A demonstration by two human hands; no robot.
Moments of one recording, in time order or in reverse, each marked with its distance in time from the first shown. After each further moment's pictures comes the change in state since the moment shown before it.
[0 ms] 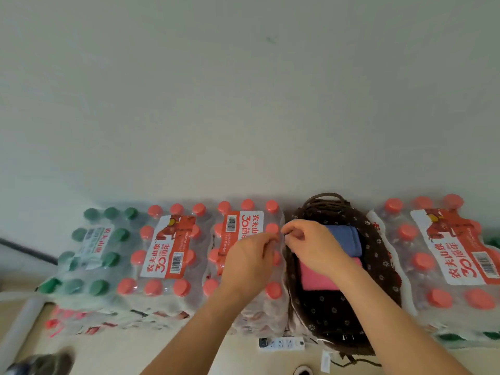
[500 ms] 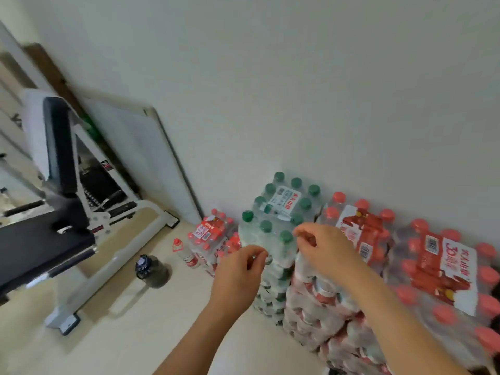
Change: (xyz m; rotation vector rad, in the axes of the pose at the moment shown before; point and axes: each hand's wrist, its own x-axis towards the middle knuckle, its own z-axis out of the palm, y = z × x) left_hand -0.237 -0.209 -0.199 -0.185 0.449 -0.552; right_hand -0.045 -0.252 0.238 -0.227 -0.268 -0.486
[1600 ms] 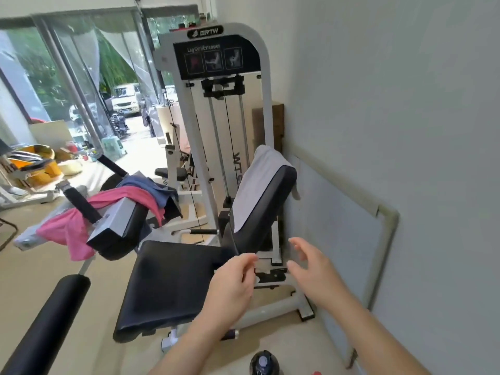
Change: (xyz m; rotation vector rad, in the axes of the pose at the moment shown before) left_hand 0.242 -0.314 -0.432 0.148 0.604 -0.330; right_hand 0.408 -0.462 0.300 0.233 -0.360 -0.527
